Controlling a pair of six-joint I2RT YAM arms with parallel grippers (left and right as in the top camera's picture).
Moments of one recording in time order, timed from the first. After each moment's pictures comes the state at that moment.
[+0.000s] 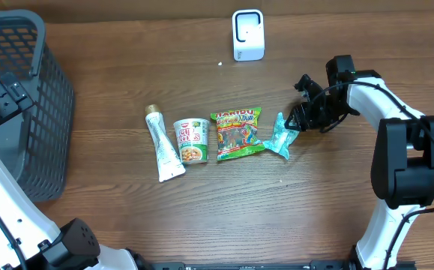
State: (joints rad) left arm 0.57 1.68 2.17 -1.54 -0.11 -0.09; right arm 0.06 2.09 1.42 -0.85 -0.51 -0.22
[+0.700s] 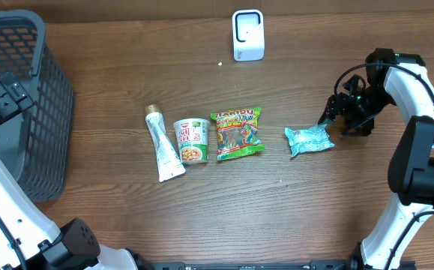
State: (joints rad) left arm 0.57 1.68 2.17 -1.54 -0.11 -0.09; right arm -0.13 2.10 1.60 -1.25 -0.39 0.09
